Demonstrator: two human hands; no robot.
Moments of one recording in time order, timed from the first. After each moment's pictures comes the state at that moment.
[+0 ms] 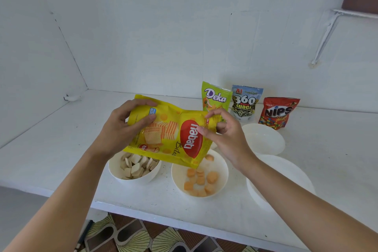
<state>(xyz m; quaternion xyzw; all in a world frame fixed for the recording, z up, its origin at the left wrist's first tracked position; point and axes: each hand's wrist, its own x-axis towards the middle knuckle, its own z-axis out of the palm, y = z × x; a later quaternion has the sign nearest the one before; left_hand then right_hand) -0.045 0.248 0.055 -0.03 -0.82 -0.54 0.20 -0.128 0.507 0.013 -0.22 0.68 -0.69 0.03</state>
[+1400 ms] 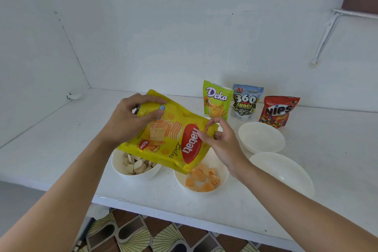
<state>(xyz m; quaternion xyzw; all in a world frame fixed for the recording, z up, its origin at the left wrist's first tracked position) -0.045 0.261 0.076 -0.02 -0.85 -0.49 0.20 -0.113 0.499 -0.007 -0.17 0.69 -0.70 0.09</state>
